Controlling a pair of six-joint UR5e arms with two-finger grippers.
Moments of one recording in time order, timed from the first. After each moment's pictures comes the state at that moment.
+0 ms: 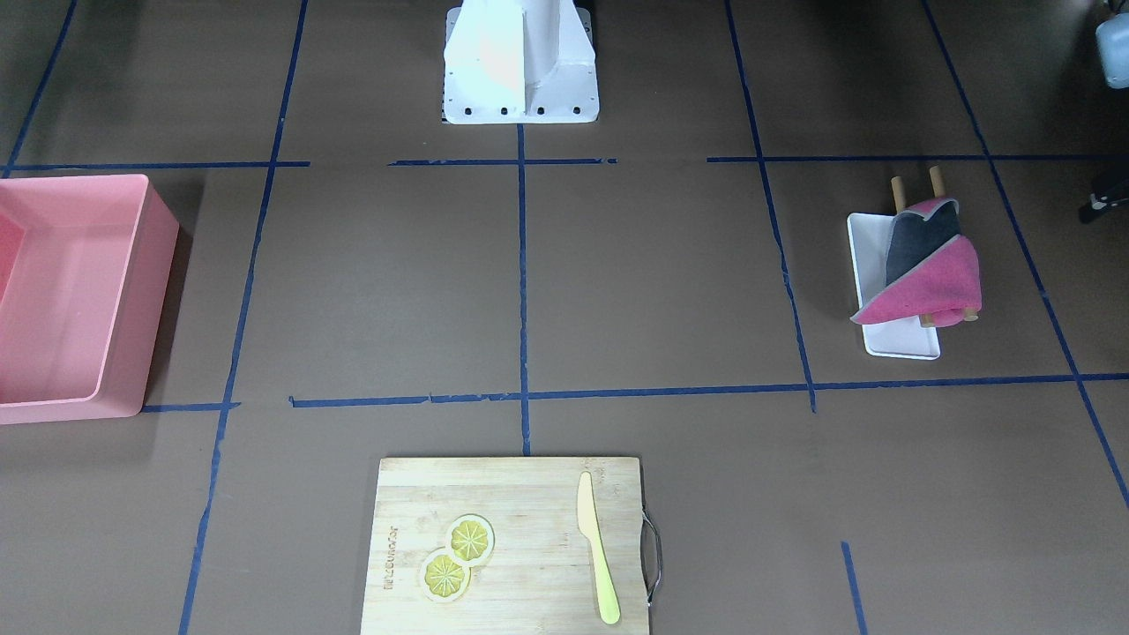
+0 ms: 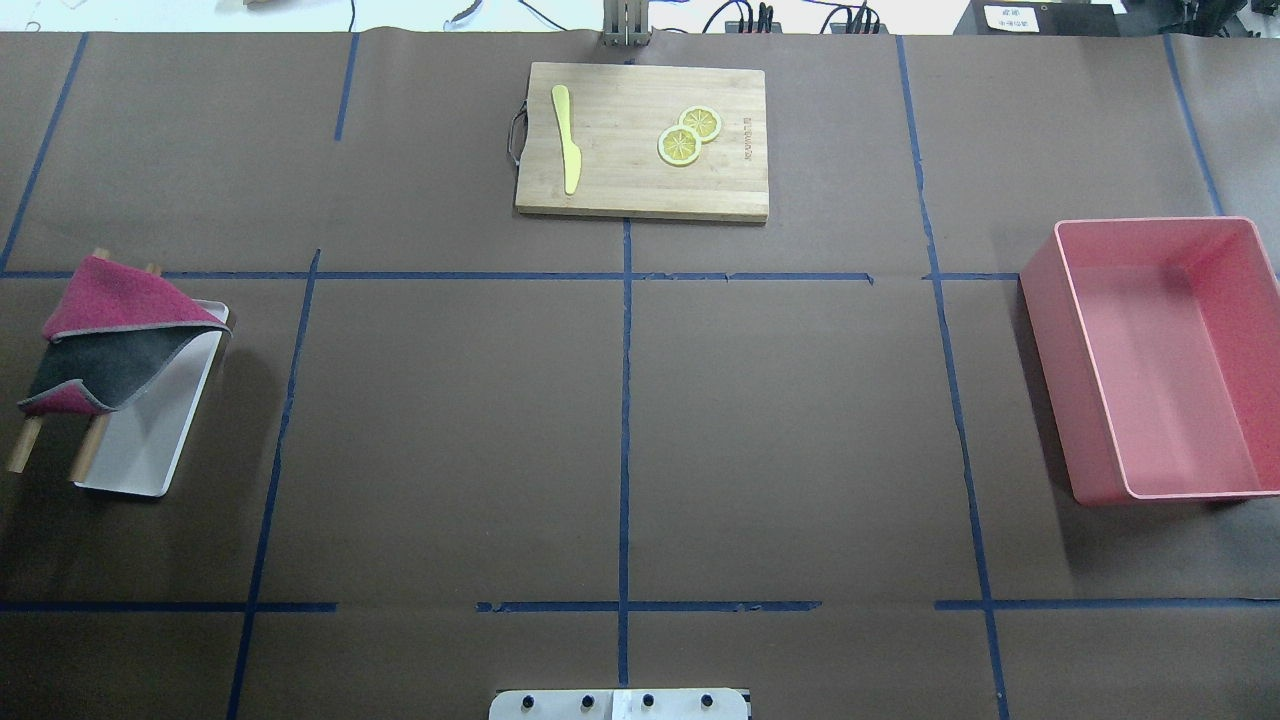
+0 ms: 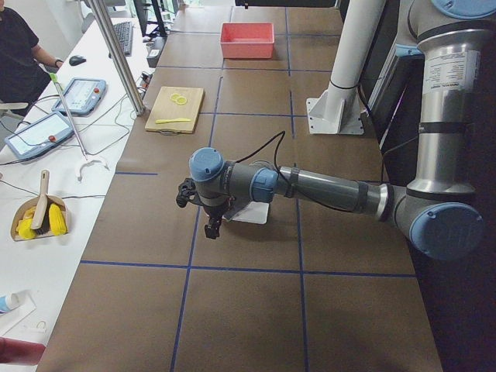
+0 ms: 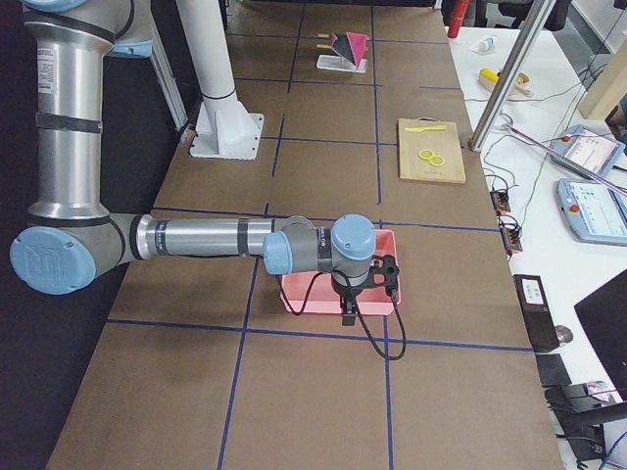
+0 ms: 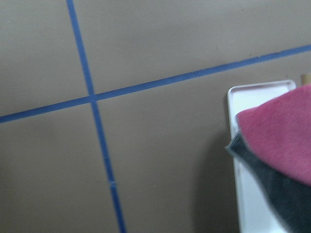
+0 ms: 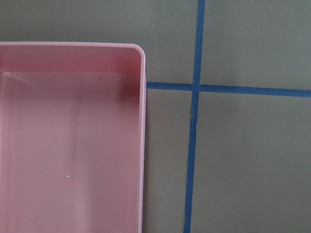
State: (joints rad) left arm -1.38 -1.55 -1.77 -1.60 -2.40 -0.09; right arm 1.50 -1.66 1.70 -1.49 2.38 0.08
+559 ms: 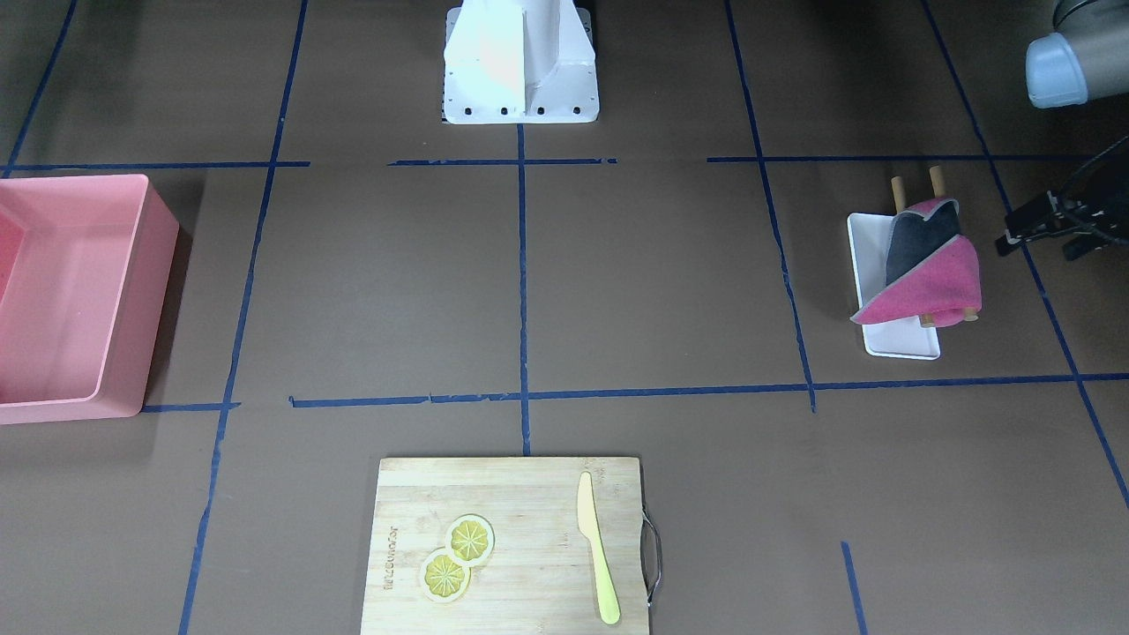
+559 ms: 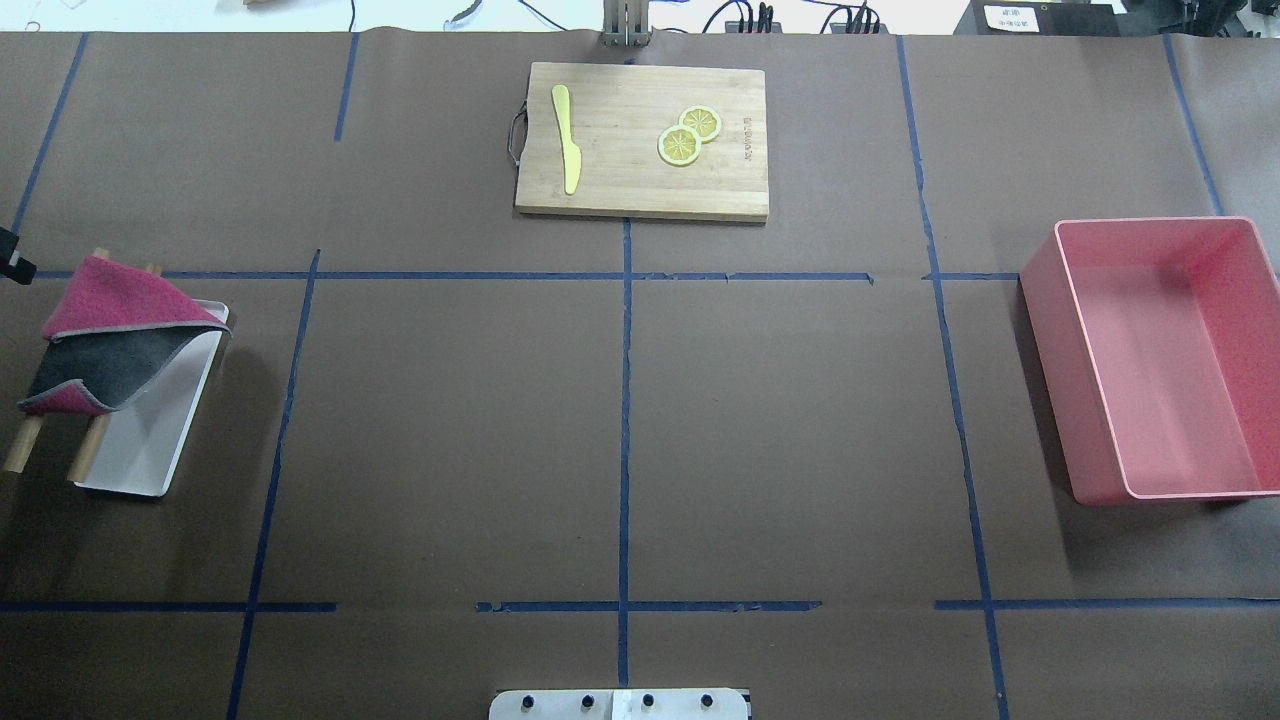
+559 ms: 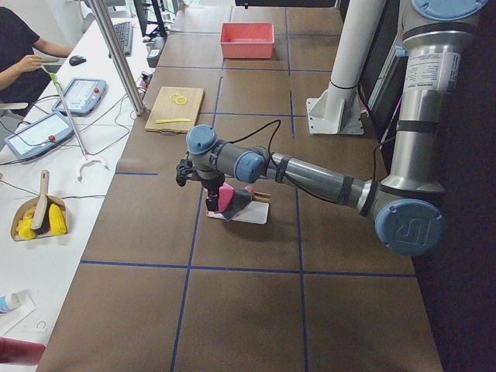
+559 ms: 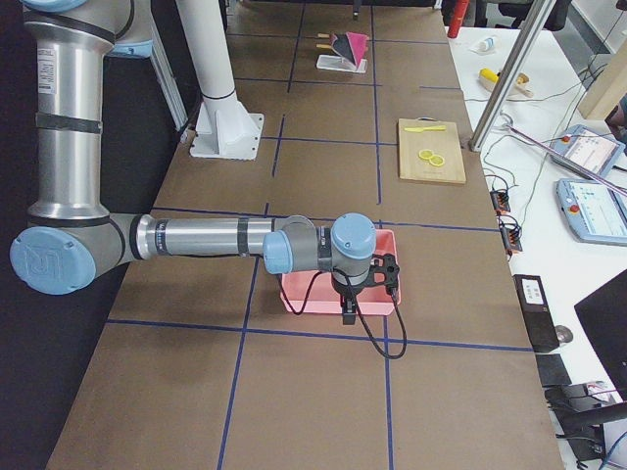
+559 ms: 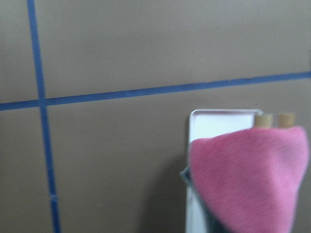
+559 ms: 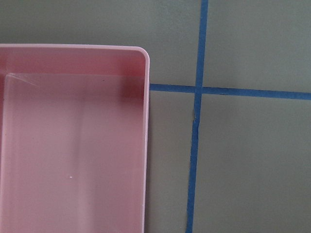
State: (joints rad) left arm -1.24 -1.64 -1.79 -1.63 -2.38 -0.44; right arm 1.50 -1.66 1.71 -1.49 2.38 0.08
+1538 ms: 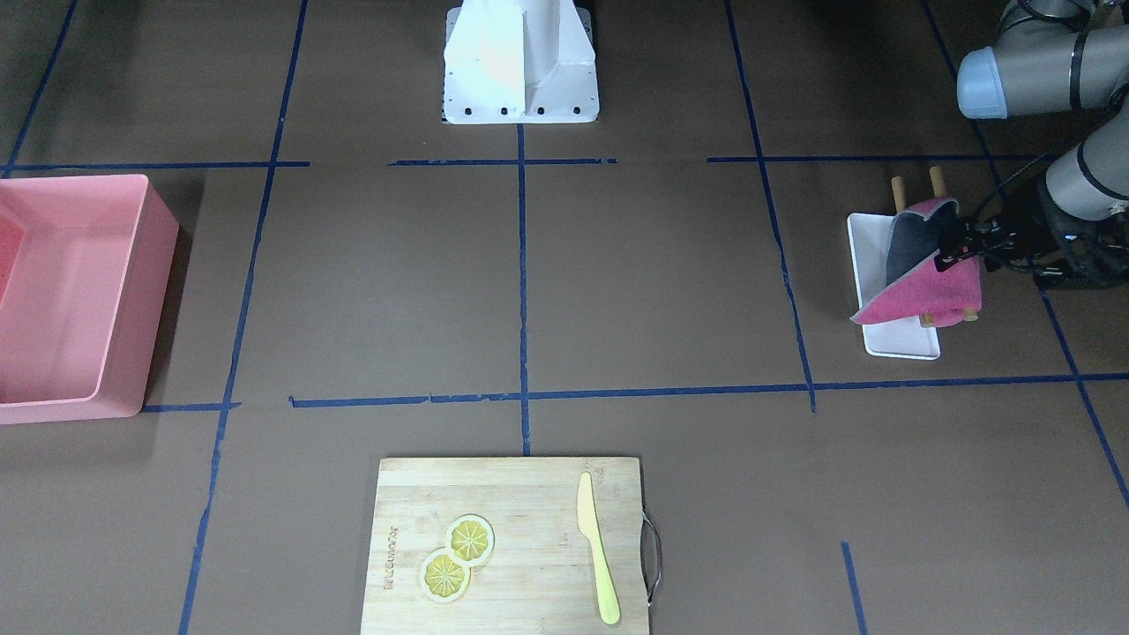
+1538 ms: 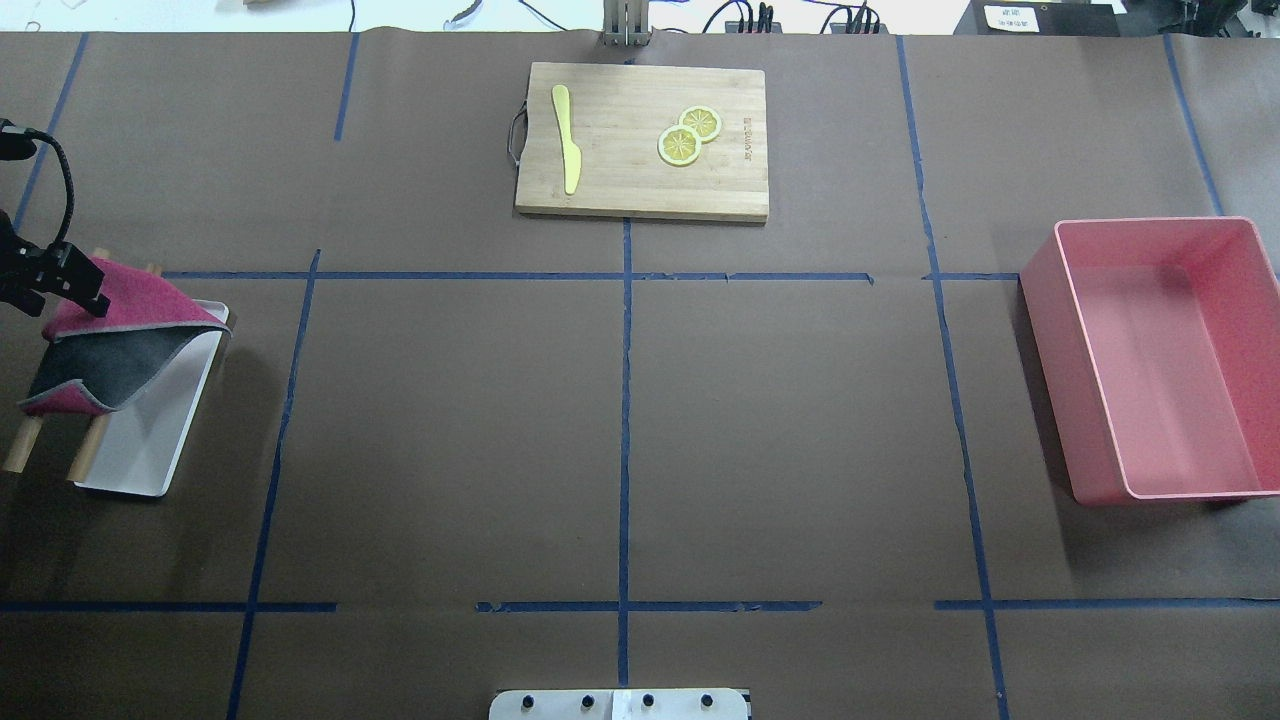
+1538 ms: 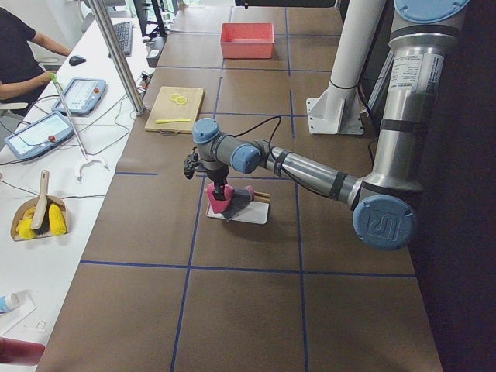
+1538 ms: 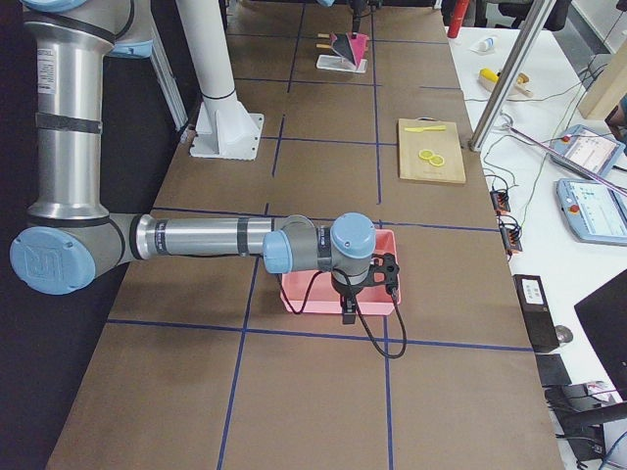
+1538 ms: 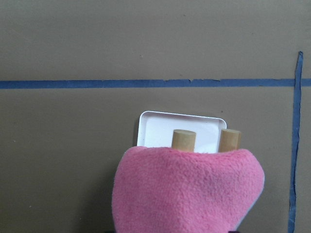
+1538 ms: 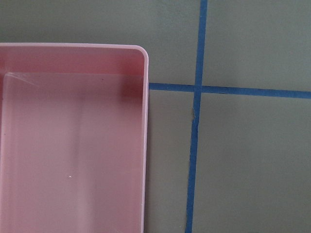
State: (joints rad) left arm -1.13 -1.67 -1.78 -1.63 -2.32 -0.55; right arm 1.50 -1.66 1.70 -1.49 2.38 0.08
